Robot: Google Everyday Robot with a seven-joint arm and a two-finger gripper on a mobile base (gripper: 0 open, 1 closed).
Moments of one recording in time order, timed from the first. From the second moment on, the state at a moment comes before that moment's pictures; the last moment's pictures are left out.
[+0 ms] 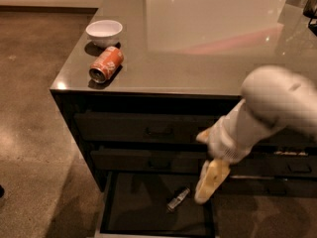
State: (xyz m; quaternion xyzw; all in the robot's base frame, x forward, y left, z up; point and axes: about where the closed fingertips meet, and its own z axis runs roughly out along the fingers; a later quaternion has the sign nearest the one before) arm 0.421 -0.123 0.746 -0.61 0.76 0.16 0.14
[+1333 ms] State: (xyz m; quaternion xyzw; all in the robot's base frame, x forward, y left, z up) arm 0.403 -0.089 0.605 -0.58 0.76 0.29 0.12
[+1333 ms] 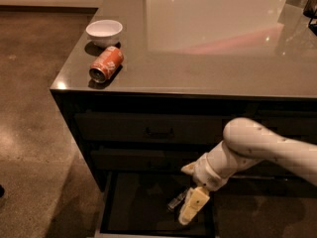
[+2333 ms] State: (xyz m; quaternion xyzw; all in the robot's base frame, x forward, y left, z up) arm 0.378 -0.050 0.421 -0.47 0.75 0.41 0.23
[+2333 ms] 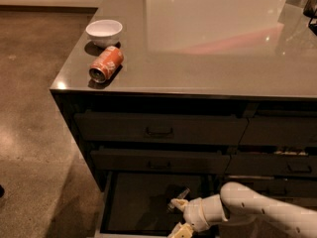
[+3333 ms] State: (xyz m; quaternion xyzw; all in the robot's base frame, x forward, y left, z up) arm 0.424 -0.052 0.318 -0.42 0.75 0.38 0.34
